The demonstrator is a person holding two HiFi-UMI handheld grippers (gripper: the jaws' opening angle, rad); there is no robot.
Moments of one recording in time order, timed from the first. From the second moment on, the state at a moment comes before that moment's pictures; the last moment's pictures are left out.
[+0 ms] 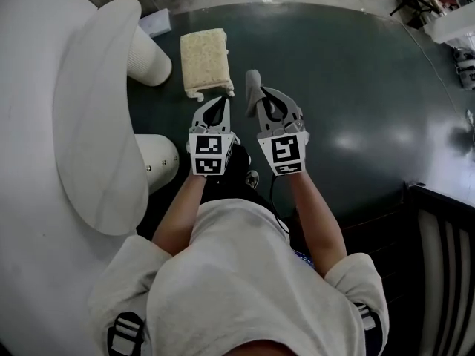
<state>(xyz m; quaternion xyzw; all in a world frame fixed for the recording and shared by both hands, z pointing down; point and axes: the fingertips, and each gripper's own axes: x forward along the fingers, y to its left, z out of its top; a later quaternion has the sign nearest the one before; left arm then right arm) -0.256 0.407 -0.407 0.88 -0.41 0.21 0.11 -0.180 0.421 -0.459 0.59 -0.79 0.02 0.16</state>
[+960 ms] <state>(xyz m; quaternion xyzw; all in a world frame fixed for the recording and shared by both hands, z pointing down) -0.242 0.243 -0.299 0.85 -0.41 0.27 0.19 -0.173 0.263 -0.371 0.40 -0.86 0.03 0.31</state>
